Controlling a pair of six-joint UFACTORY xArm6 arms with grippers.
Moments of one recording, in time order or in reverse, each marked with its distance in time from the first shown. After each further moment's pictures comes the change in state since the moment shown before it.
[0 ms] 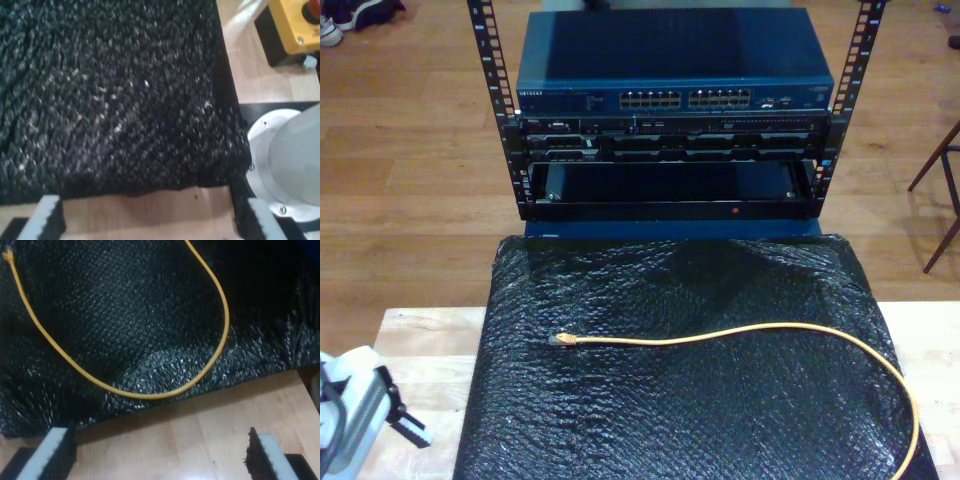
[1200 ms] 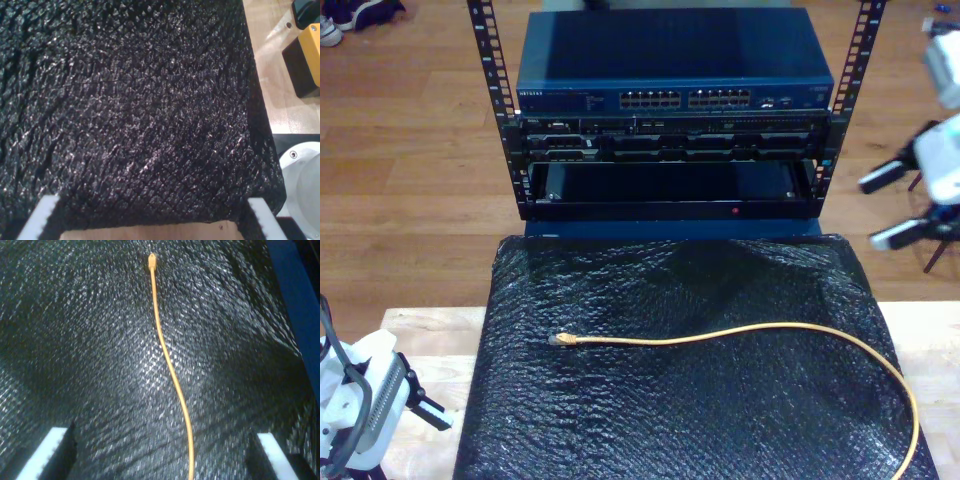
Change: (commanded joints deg) left arm -0.4 1.9 0.4 -4.2 -2.1 -1.3; right arm 40.8 1.0 -0.9 9.1 -20.5 24.4
